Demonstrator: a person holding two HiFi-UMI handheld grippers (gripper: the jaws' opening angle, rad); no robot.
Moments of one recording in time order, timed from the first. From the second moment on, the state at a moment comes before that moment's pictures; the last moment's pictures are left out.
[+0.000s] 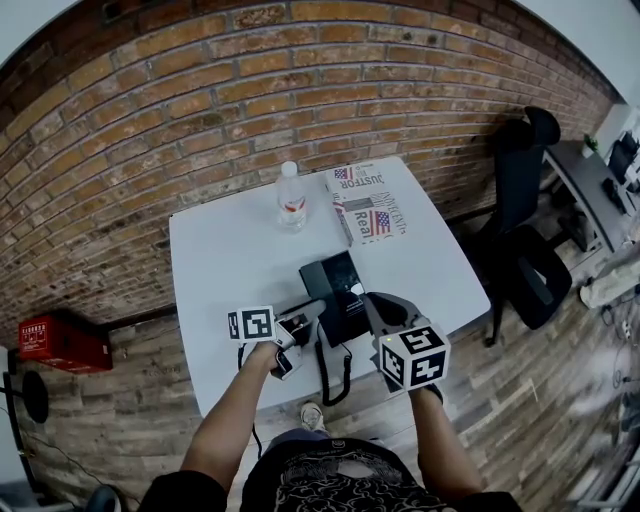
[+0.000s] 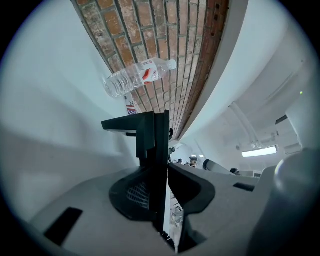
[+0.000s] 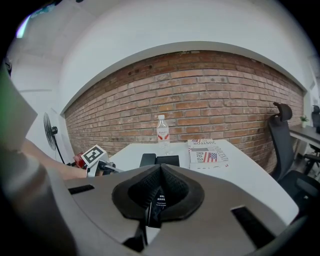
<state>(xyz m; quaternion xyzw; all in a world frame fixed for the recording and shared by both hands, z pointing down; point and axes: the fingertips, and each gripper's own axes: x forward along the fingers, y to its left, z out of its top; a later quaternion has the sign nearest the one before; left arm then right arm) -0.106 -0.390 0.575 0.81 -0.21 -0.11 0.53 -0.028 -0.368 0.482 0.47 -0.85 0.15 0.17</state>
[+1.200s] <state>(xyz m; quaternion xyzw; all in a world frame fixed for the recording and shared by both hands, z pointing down) -0.146 -0.374 0.547 0.82 -0.38 -0.02 0.43 -0.025 -0.336 0.464 0.43 -0.88 0.14 0.16</state>
